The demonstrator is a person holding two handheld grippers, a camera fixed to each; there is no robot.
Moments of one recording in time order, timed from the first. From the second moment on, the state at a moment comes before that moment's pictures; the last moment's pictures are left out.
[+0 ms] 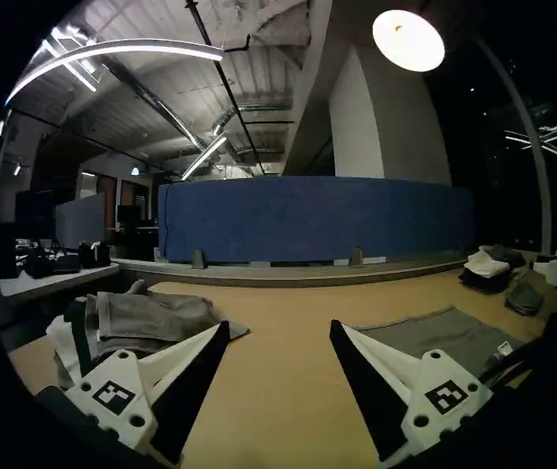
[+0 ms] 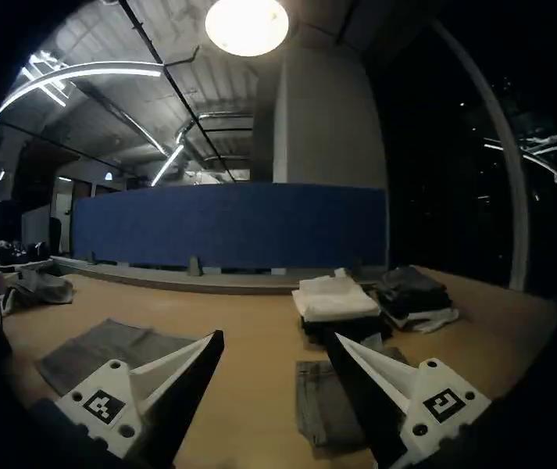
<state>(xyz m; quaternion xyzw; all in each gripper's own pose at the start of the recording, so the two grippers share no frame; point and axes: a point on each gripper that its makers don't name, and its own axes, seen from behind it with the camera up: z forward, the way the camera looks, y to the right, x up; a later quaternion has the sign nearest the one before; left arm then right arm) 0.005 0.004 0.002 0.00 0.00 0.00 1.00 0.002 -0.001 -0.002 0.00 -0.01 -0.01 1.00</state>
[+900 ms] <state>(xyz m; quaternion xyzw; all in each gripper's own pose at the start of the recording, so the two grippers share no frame) 0.196 0.006 -0.002 0.02 0.02 -0.02 1.00 0.182 -0.003 -0.015 0.00 0.01 0.00 1.00</state>
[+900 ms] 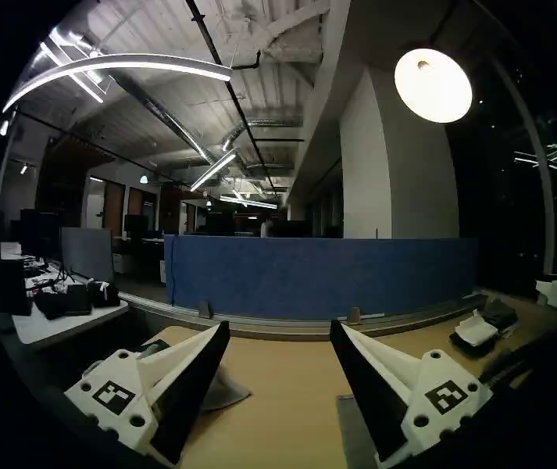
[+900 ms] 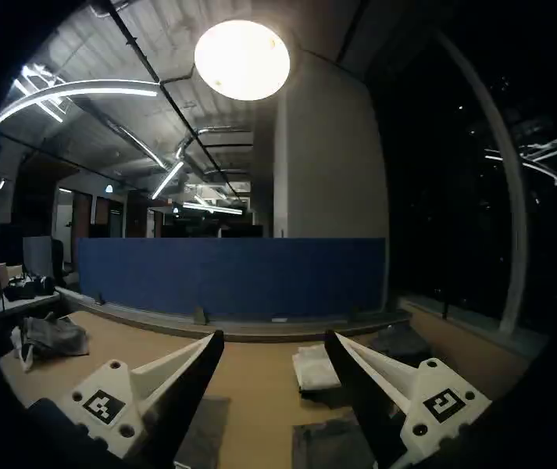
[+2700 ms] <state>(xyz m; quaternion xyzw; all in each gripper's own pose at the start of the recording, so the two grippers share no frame) 0.065 0.113 -0.042 -0.24 -0.26 0.08 0.93 0.072 -0.089 -0.053 0.23 -0.27 -0.11 0.93</state>
